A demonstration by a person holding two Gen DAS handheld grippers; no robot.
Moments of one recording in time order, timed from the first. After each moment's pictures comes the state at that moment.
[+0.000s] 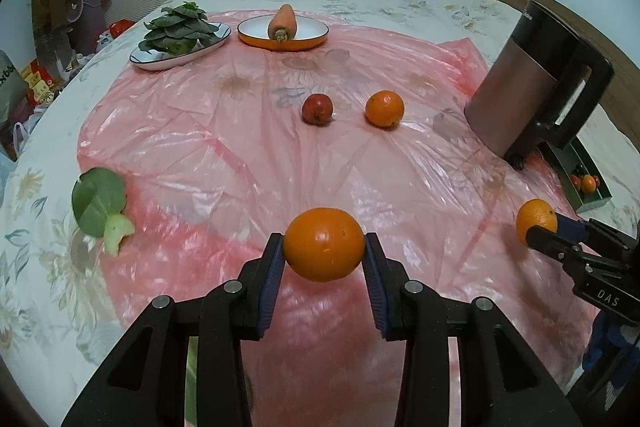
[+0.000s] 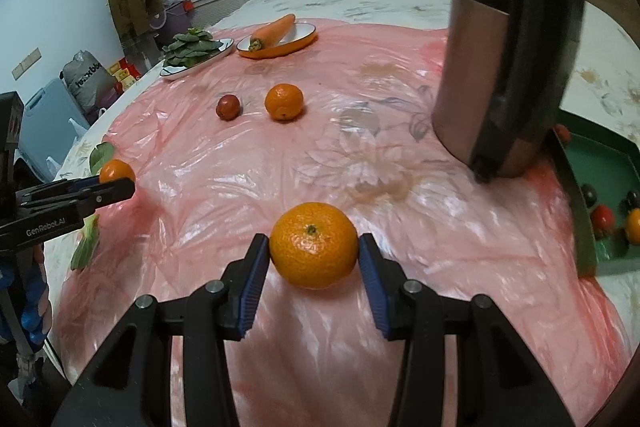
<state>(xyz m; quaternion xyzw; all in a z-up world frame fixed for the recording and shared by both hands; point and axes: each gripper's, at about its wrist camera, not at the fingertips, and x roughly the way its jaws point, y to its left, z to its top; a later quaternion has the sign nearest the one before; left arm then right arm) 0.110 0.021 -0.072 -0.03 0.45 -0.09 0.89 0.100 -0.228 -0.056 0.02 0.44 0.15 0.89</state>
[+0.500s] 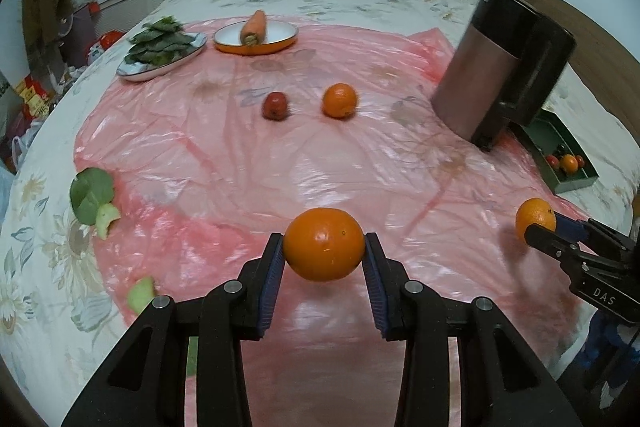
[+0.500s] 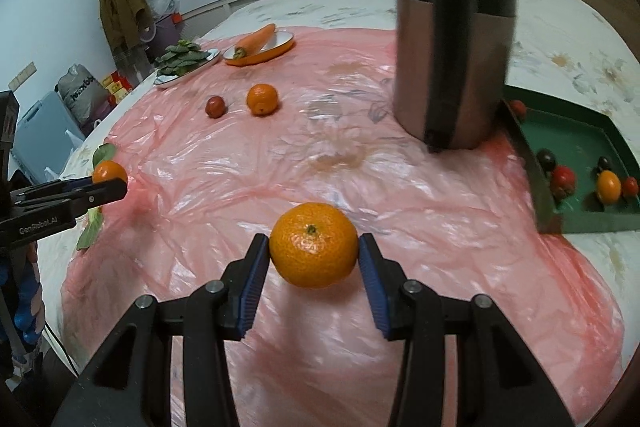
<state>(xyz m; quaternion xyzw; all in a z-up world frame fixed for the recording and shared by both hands) 0.083 -0.023 -0.054 0.00 0.45 -0.11 0.89 0.059 -0.269 -0.047 0.04 0.43 0.13 0.89</state>
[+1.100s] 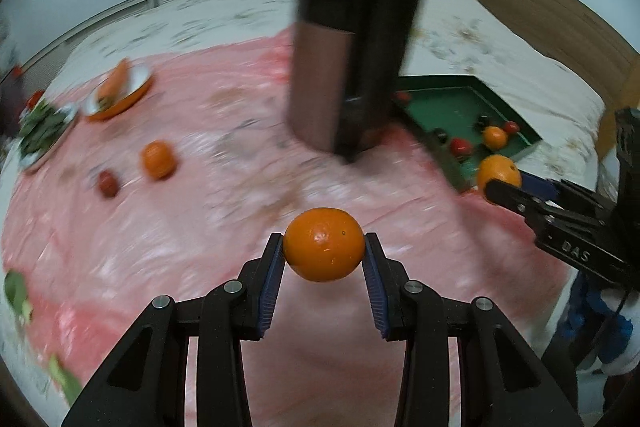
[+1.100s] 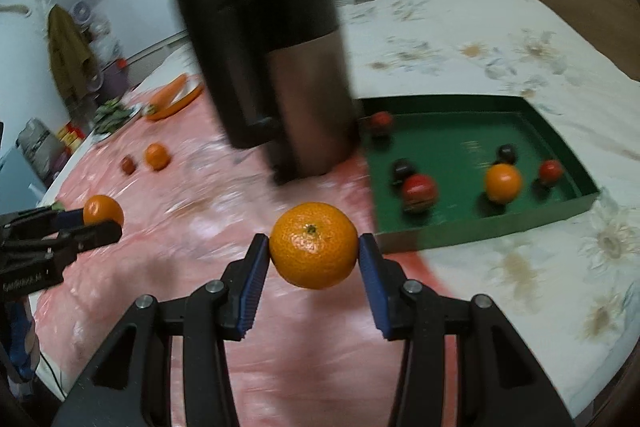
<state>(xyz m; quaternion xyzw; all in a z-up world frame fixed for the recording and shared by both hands) 0.102 -0.200 -0.029 0.07 0.44 -0.24 0.87 0.064 -0.414 -0.029 0.08 0.39 0.03 0.92</state>
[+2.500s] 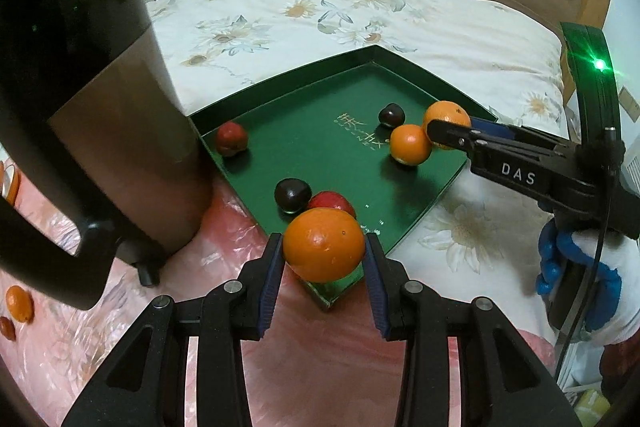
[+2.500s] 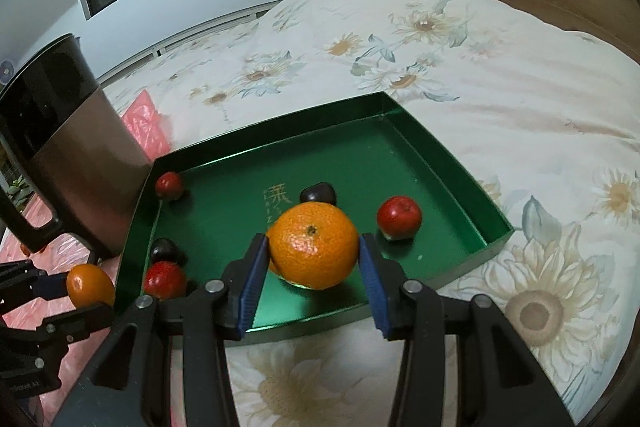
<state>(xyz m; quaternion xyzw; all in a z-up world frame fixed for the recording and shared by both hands) 0.150 -0.404 -0.062 0.15 0.43 -0.35 0.82 0.118 -0.598 -0.064 0.12 0.37 -0.10 0.91</state>
